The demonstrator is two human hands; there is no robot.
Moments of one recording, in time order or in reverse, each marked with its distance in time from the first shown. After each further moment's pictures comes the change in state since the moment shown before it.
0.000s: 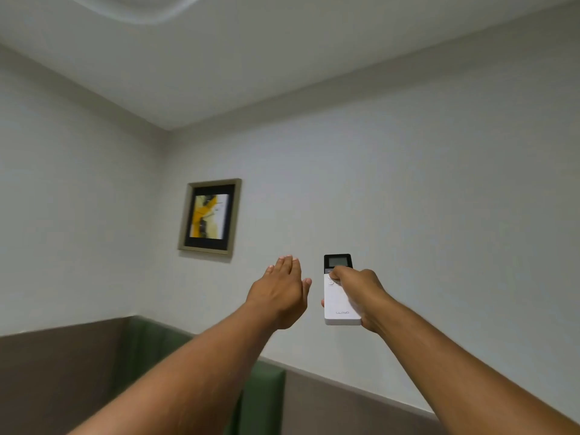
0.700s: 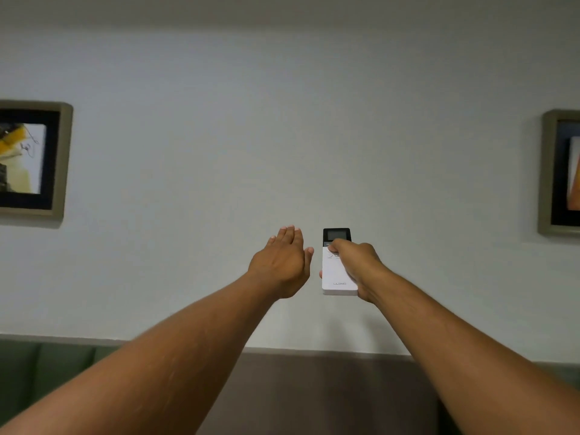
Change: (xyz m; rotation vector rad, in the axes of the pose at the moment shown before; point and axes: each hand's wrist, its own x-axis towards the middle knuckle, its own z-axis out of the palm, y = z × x) left_hand 0.067 0.172 0.094 -0.310 -0.070 0.393; right_hand 0.029 0.056 -0.162 -0.064 0.443 0.086
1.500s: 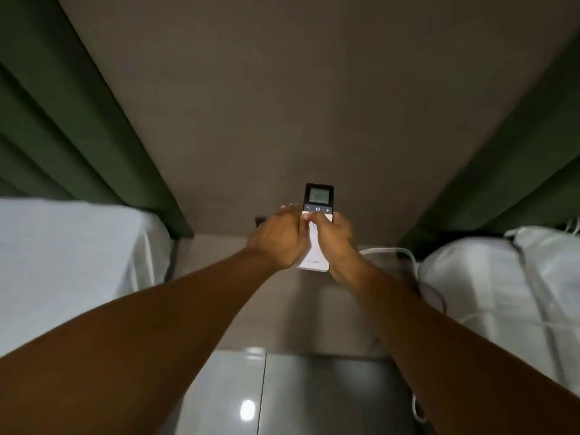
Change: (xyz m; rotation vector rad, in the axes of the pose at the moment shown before) left_hand -0.387 -0.016 0.447 -0.413 -0.646 -0.380; right_hand -0.121 0.591 0.093 0.021 -0.028 0.670
